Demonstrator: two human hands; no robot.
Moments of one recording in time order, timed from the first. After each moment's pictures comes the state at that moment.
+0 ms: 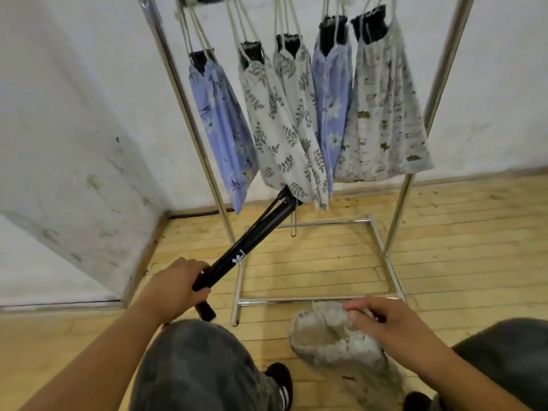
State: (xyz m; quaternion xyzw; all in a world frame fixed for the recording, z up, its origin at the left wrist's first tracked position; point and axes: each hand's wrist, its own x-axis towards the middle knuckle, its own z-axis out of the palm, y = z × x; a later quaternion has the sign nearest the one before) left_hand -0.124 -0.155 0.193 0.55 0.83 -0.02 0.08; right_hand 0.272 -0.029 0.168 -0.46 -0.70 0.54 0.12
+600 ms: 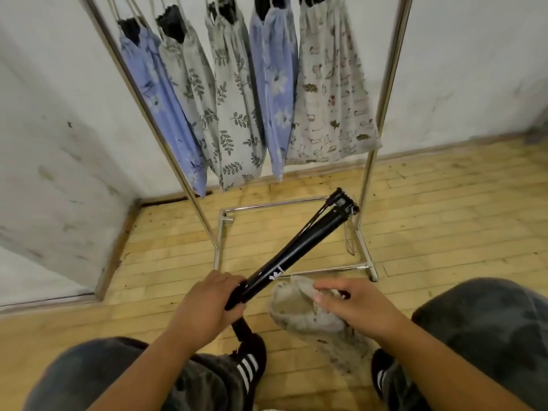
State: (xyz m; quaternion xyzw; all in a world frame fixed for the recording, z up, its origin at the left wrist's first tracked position) left_hand -0.002 -0.147 0.143 0.67 0.74 0.04 0.12; right_hand 0.293 -0.033 0.155 -0.44 -0.68 0.57 0.12
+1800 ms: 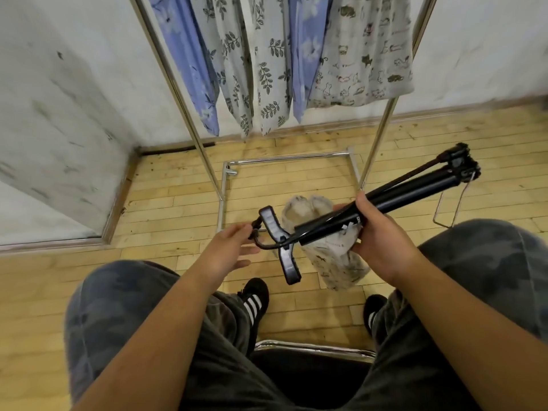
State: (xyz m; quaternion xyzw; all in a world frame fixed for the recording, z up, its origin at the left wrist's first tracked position) left_hand 0.025 -0.156 0.144 0.21 0.74 0.40 0.49; right_hand 0.284 -0.039 0.166 -0.40 -0.35 0.80 0.29
